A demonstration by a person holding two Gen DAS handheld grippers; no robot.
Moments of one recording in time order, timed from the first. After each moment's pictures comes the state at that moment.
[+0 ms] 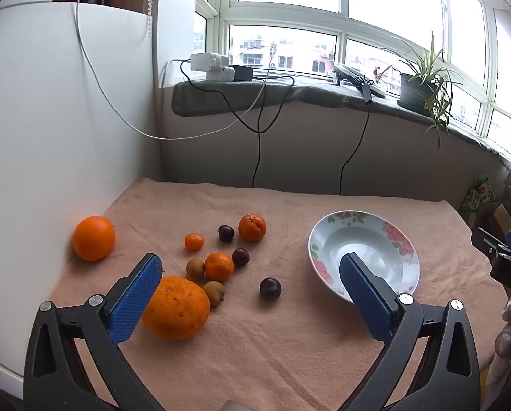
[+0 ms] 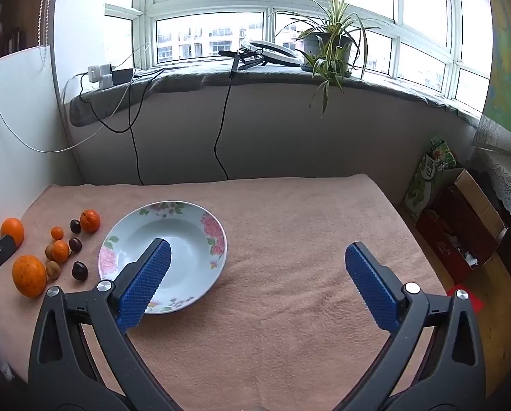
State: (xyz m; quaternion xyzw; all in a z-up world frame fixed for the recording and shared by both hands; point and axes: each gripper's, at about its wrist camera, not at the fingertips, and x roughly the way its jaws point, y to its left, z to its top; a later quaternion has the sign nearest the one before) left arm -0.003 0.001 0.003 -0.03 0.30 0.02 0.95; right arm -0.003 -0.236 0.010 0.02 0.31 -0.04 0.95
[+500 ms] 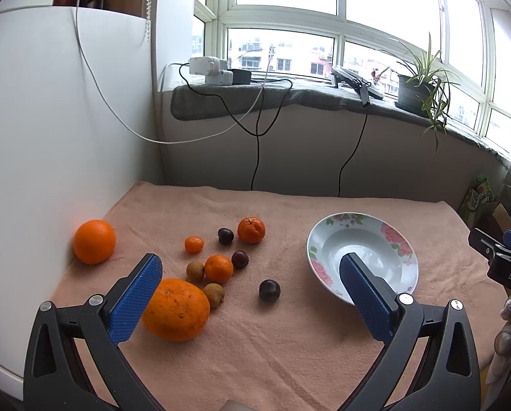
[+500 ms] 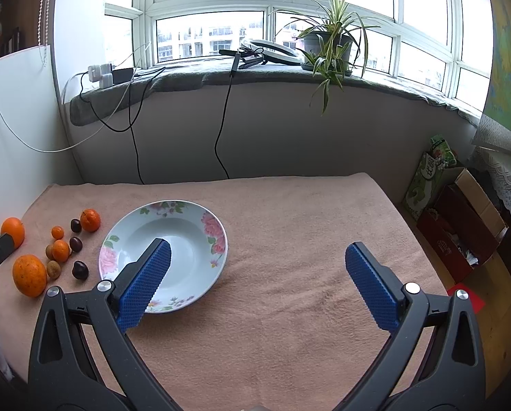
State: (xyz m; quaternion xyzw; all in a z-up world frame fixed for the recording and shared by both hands) left arm -0.005 0.002 0.006 -0.03 0.29 0.02 0.96; right arm -0.003 -0.236 0.010 0.02 0.31 -0.04 0.95
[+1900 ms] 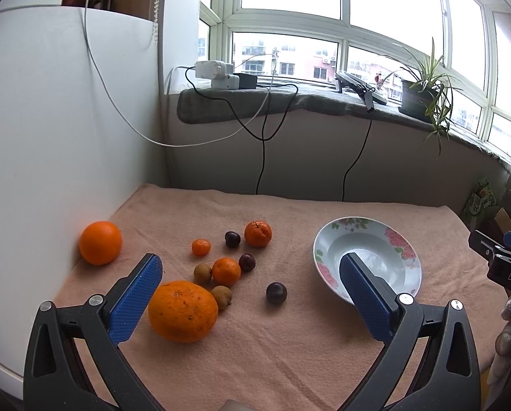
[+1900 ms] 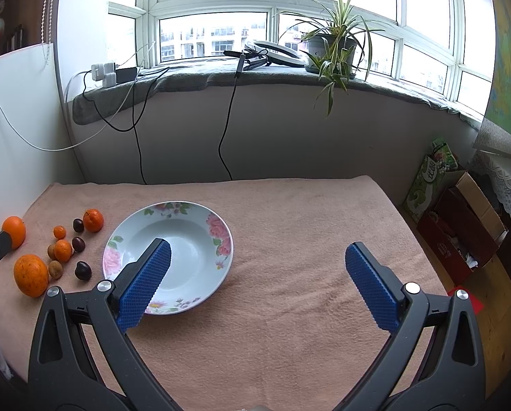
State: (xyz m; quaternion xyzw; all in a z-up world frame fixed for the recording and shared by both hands) left arm -0.009 0.007 0.007 -0.03 0.28 0.02 0.96; right arm -0.003 -0.232 0.011 0.02 0.31 -0.04 0.95
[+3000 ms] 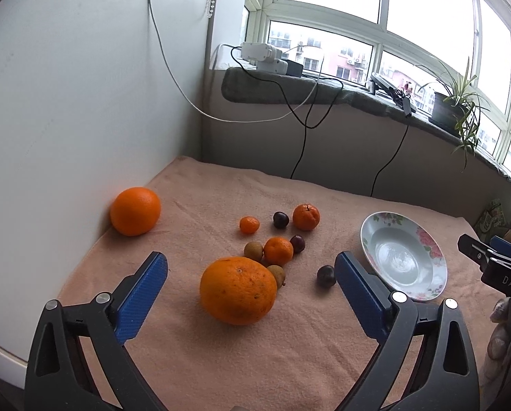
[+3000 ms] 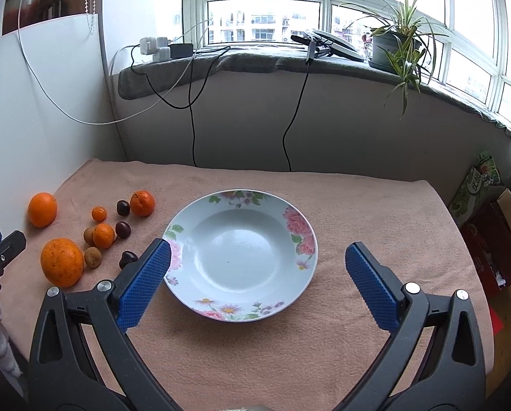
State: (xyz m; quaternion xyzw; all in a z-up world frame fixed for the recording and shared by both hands) left arm -0.025 0.075 -0.015 -0.09 0.30 0.06 0.95; right arm 0.019 -0.160 -0.004 -0.01 0.33 0.05 0.94
